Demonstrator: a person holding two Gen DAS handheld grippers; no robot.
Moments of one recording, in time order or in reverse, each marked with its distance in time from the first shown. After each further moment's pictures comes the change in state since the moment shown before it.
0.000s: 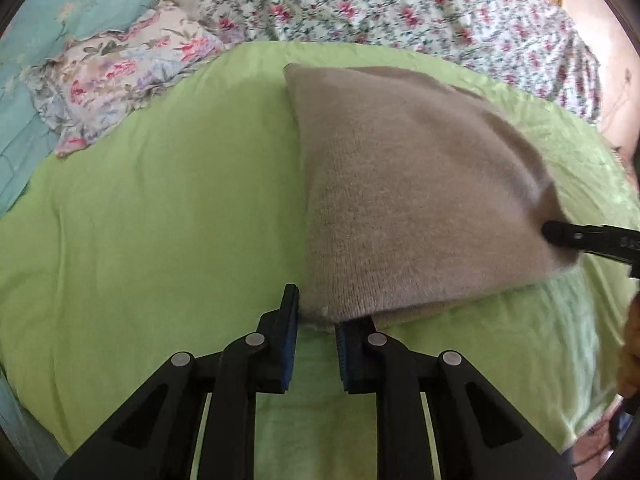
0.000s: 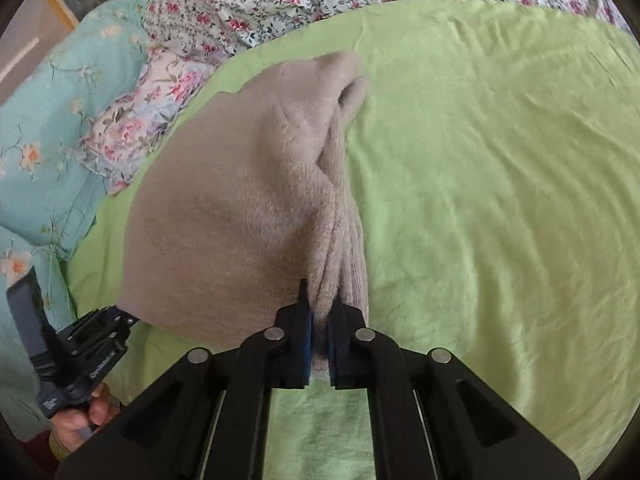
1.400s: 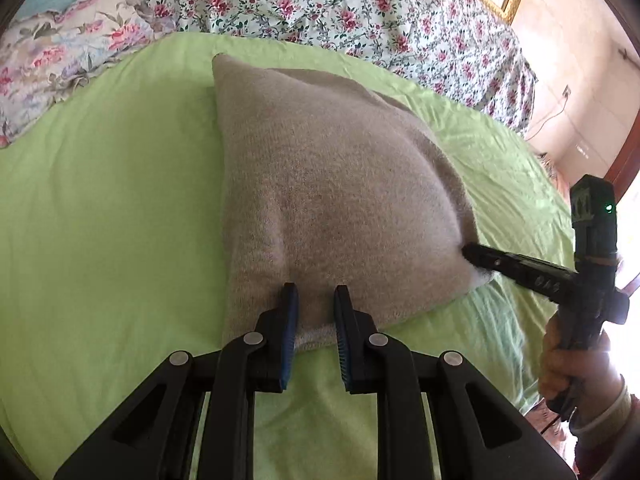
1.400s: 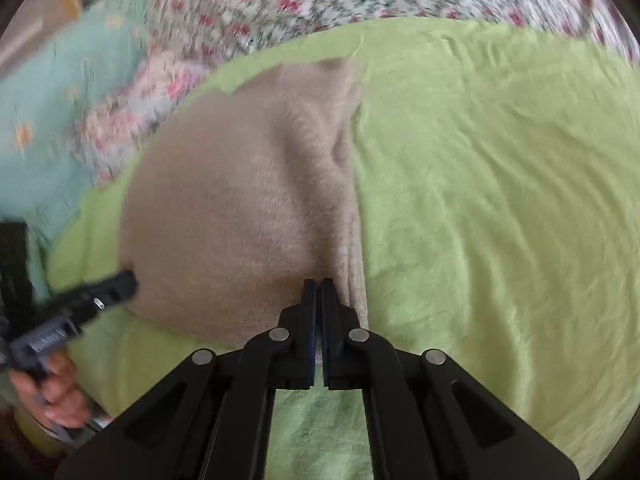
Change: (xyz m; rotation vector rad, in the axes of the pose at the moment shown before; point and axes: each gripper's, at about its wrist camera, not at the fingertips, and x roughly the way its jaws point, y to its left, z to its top) left arm 0.006 -0.006 0.017 0.017 0.024 -0.307; right arm -0.004 0.019 -0.023 -0.039 -0.059 -0.085
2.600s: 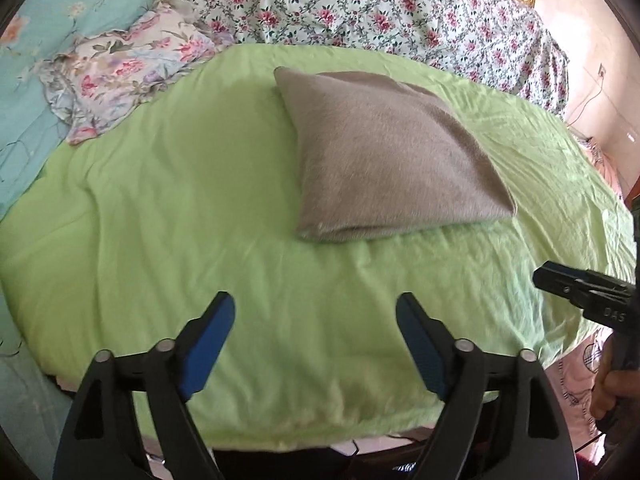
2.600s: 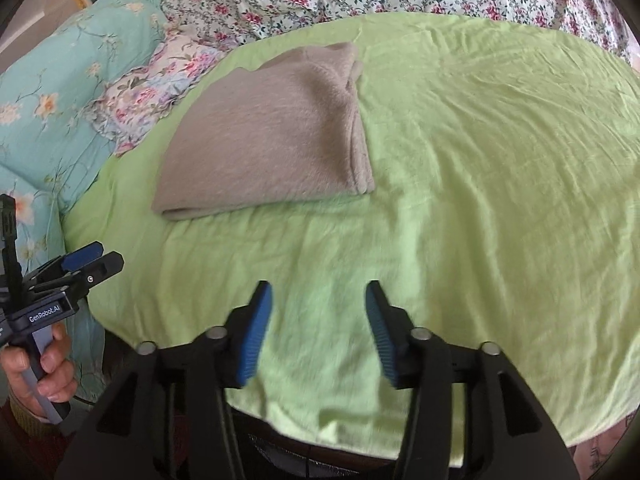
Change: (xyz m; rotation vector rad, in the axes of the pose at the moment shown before) left arm -0.087 -0.004 -0.057 0.024 0.010 0.240; right arm -0.076 0.029 -0.073 -0.028 0.042 -0.047
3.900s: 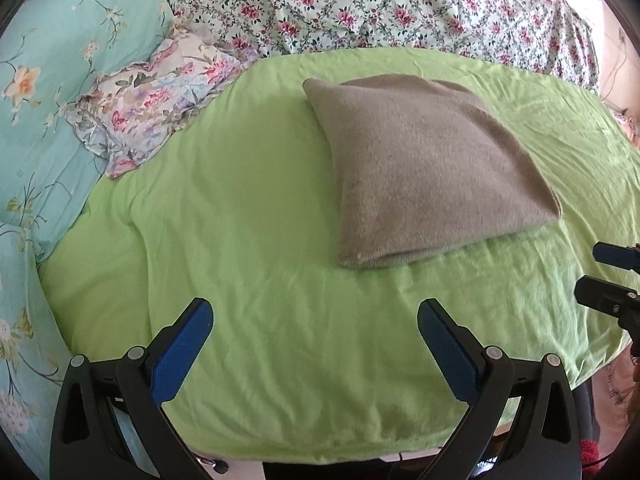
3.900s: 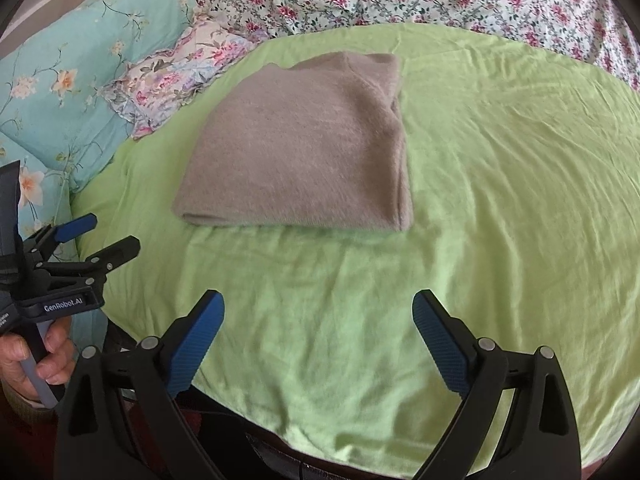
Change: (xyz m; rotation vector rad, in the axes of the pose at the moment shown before) left arm 0.004 0.001 0.030 0.078 -0.009 0.201; right arm 0.011 0.019 0.031 -0.094 0.022 0.037
